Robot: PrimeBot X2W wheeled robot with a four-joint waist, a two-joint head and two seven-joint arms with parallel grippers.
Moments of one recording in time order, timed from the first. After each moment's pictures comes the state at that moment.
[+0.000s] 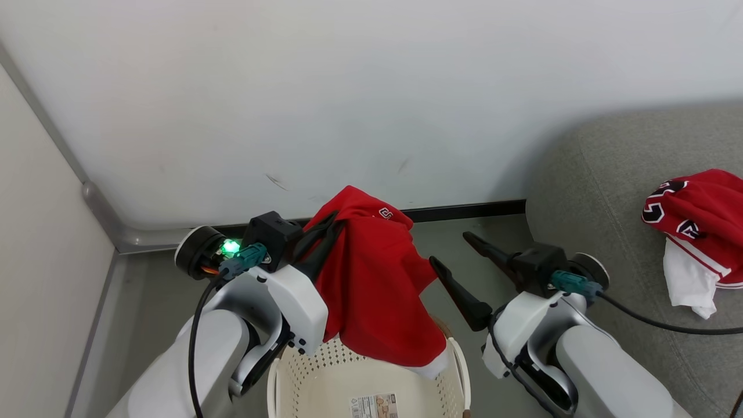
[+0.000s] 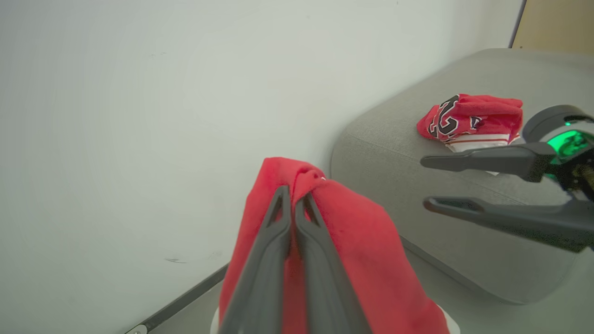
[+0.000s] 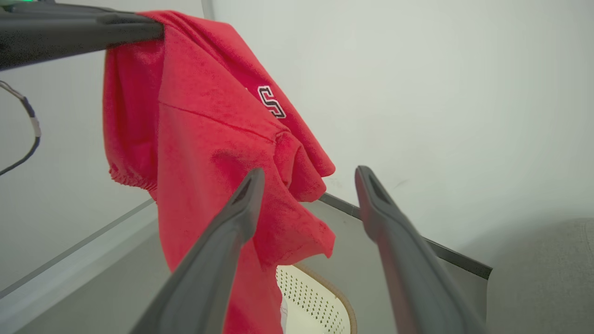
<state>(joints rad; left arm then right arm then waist) -0.52 0.21 -0.63 0.14 -0.47 -0.01 0.11 -0.40 -0.13 0.52 0.34 0.23 0.13 -0.17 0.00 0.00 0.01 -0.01</state>
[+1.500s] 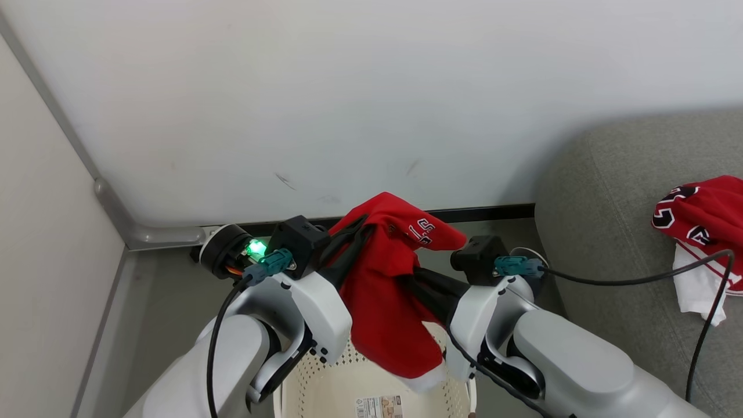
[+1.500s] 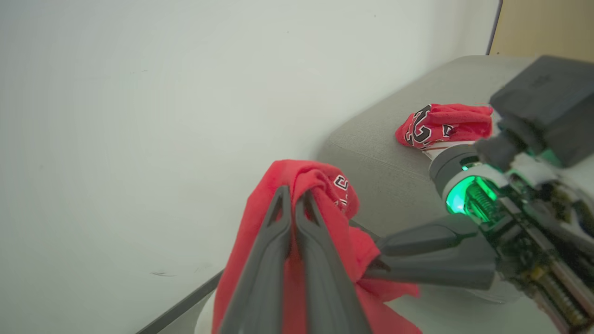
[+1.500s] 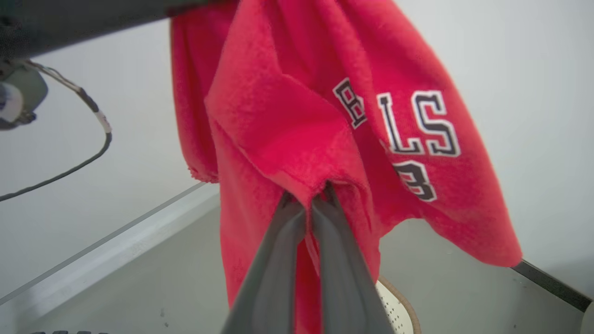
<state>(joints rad) -0.52 0.19 -0.67 0.06 -0.46 0.00 0.15 -0.62 -0.15 0.93 0.44 0.57 0.13 -0.16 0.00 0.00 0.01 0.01</state>
